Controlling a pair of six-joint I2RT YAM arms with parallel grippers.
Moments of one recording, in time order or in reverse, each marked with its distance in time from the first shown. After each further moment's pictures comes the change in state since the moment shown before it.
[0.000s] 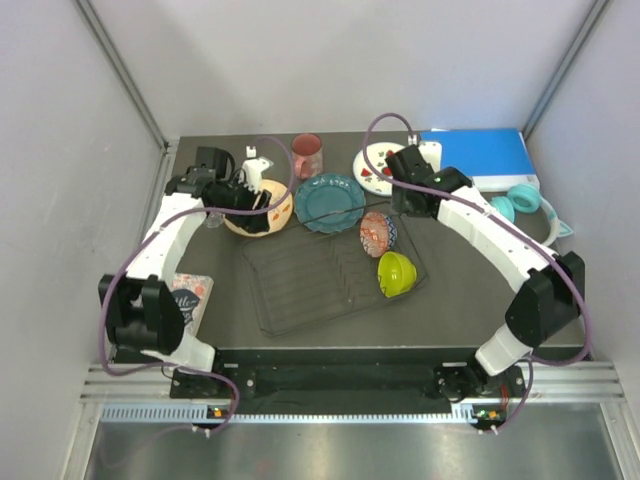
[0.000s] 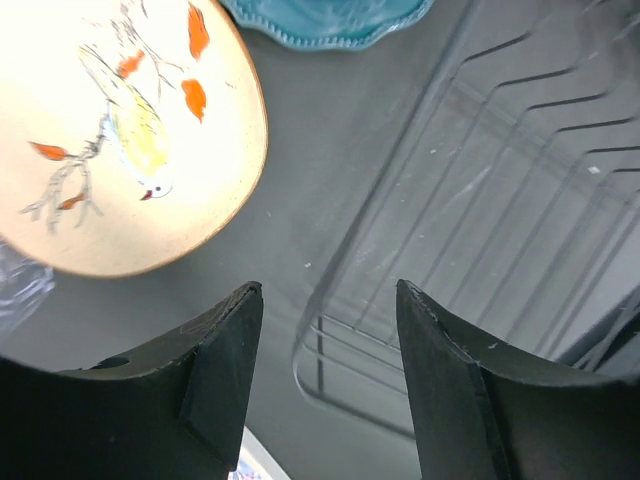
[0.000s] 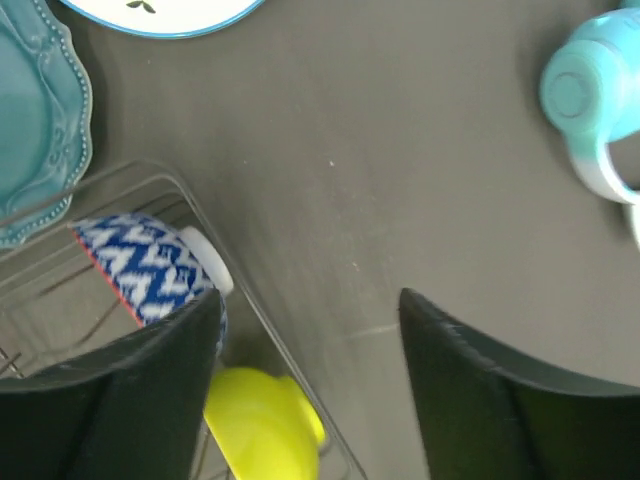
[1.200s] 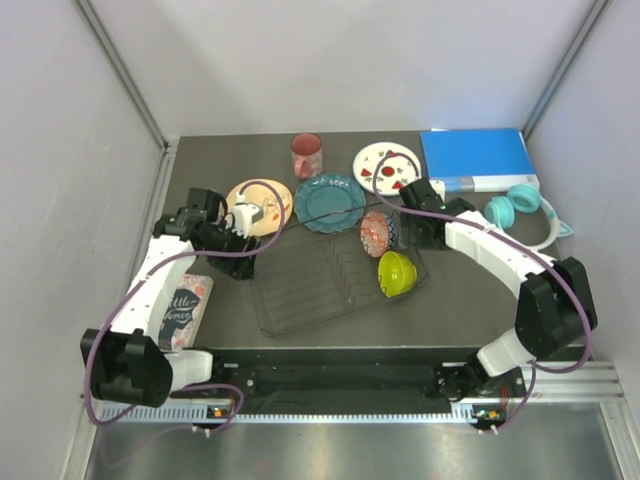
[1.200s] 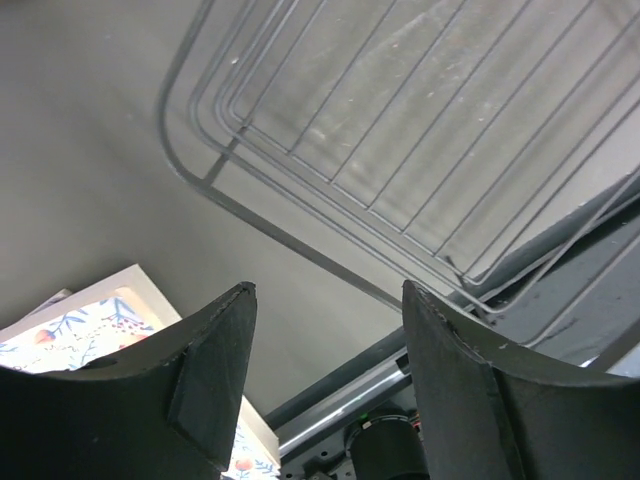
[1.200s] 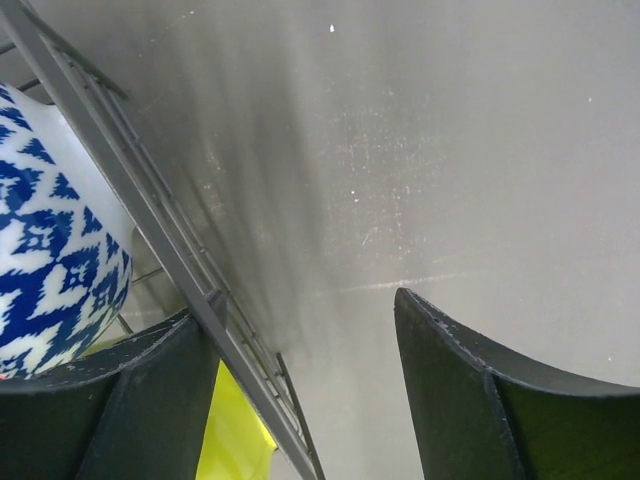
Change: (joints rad) left arm 0.005 -0.317 -0.286 -0.192 -0.117 -0.055; right arm -0.121 -0.071 -0.378 0.195 -0.226 -0.053
